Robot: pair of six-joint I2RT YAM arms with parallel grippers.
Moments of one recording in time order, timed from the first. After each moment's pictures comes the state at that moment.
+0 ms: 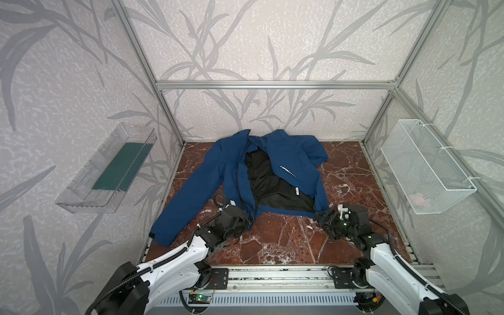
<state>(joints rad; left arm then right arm) -0.69 0.93 0.33 -0.09 0.00 -1.31 0.16 0.79 0.19 -0.12 -0.53 1.15</state>
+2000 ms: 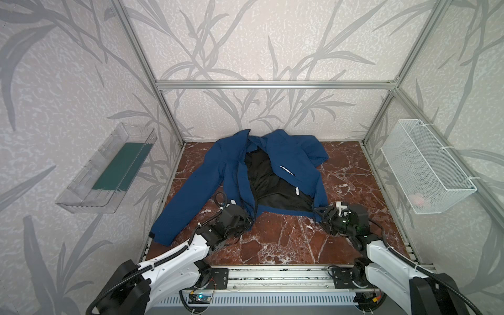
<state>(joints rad) -0.69 0.95 0.35 -0.10 0.00 -1.31 0.14 0.96 0.12 0.25 -0.61 1.27</state>
